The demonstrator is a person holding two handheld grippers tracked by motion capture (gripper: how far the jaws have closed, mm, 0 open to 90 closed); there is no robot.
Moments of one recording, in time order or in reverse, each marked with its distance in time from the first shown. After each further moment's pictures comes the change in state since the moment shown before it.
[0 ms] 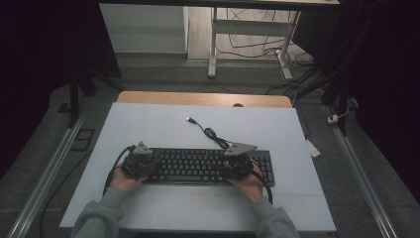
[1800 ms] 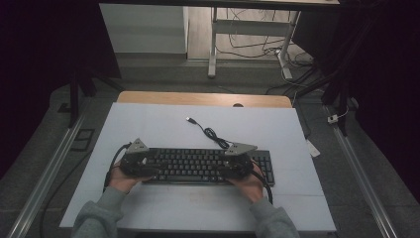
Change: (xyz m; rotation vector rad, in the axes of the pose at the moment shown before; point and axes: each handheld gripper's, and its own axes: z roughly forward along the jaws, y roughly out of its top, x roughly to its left) left arm -0.007 0.008 -0.020 -0.165 -0.055 -0.012; right arm -0.001 -0.001 0.000 0.001 -0.003 -0.002
